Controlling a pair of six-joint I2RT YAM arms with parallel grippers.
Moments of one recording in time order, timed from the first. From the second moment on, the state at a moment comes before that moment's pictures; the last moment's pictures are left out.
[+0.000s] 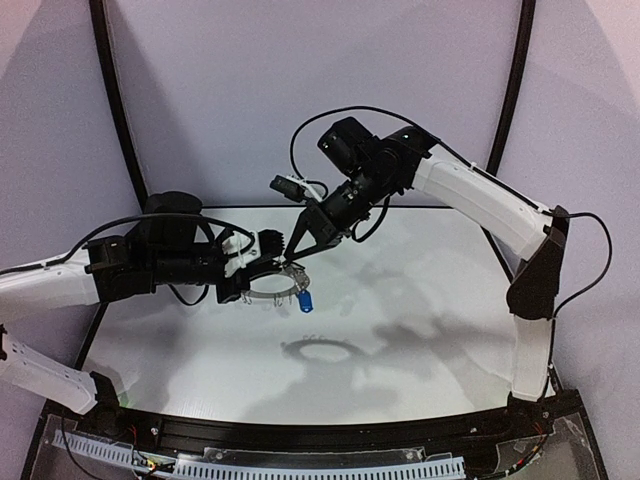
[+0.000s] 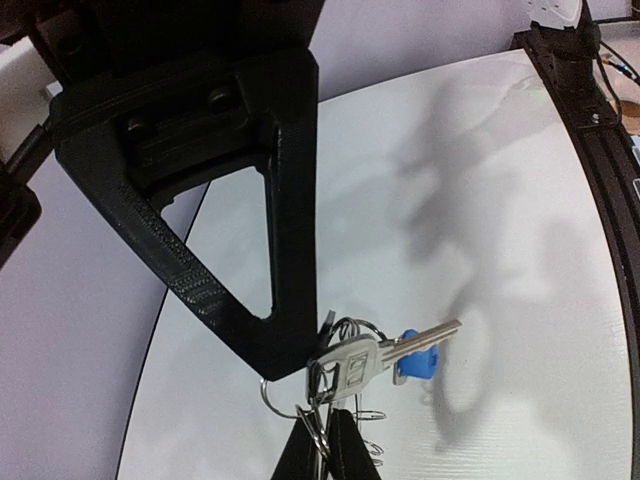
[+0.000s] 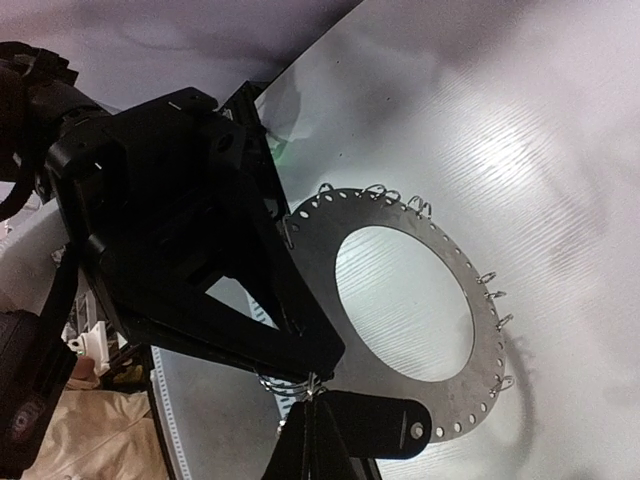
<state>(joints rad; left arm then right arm) -0.93 1.20 0.99 -0.21 0.17 0.65 0.88 2.01 2.19 -1.16 -0.69 0.12</state>
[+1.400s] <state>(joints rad) -0.94 1.24 0.98 0.01 0.14 0.56 0.81 1.63 1.59 -0.61 -0.63 0.12</state>
